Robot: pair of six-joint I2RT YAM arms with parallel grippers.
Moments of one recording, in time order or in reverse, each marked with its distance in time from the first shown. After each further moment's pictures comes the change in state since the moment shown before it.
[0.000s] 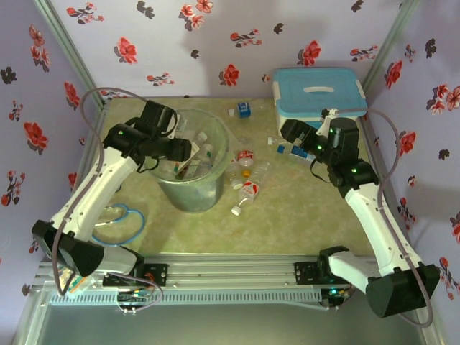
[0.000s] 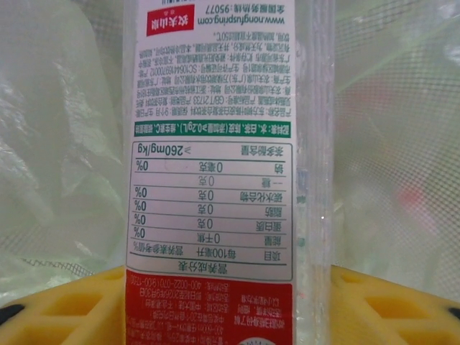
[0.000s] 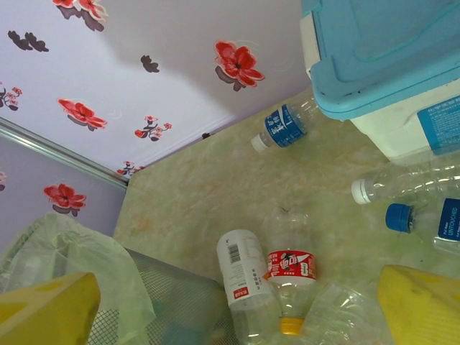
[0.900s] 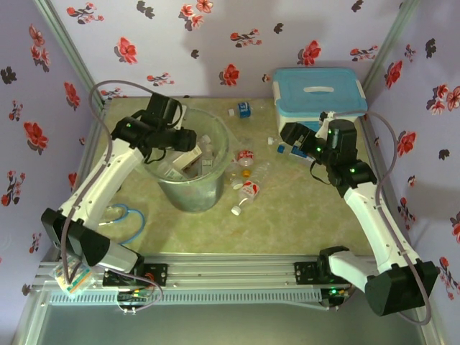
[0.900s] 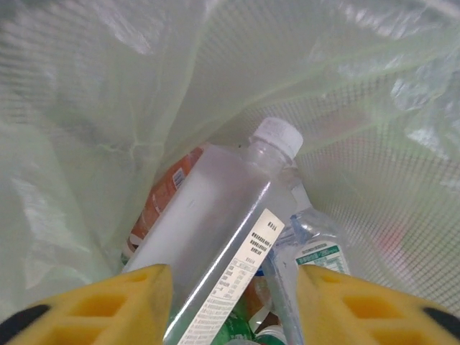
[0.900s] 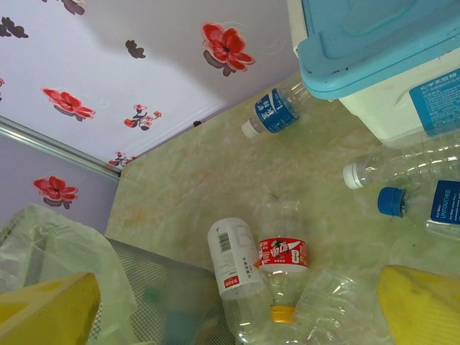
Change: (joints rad) left arm 0.000 0.078 0.037 0.101 0.033 0.017; right arm -0.011 0.011 -0.028 0.000 -0.022 0.001
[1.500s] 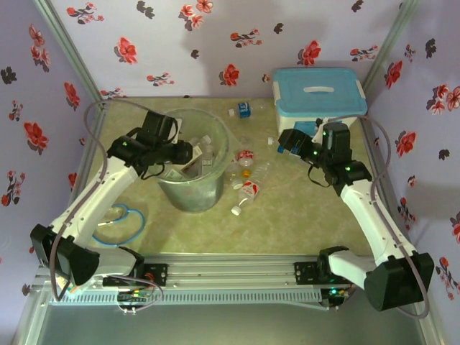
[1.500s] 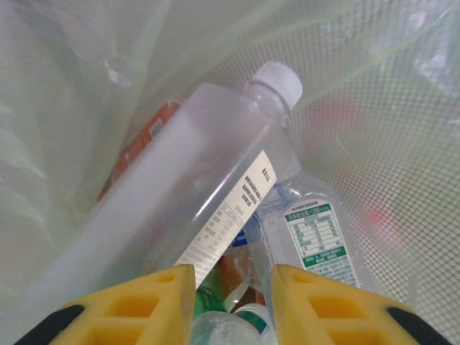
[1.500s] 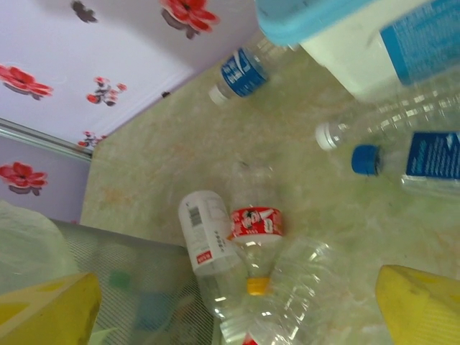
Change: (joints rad) left arm -0.008 -0.147 -0.244 0.130 0.053 -0.092; right arm 0.000 0.039 -0.056 -0.041 0.001 0.018
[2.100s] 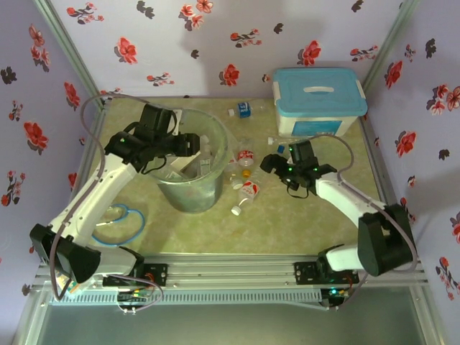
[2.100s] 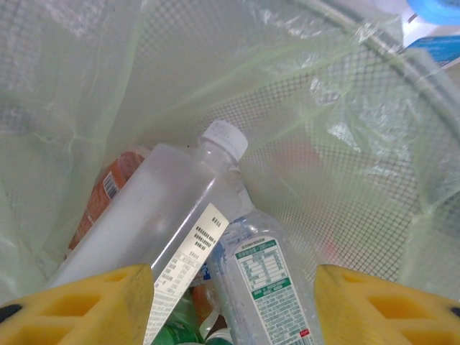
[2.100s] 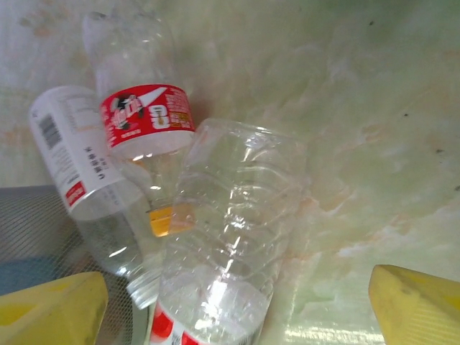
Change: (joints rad) left arm -0.001 0.012 0.100 0.024 0.026 -0.016; right arm 0.159 0.286 -0.156 0.119 0.055 0.167
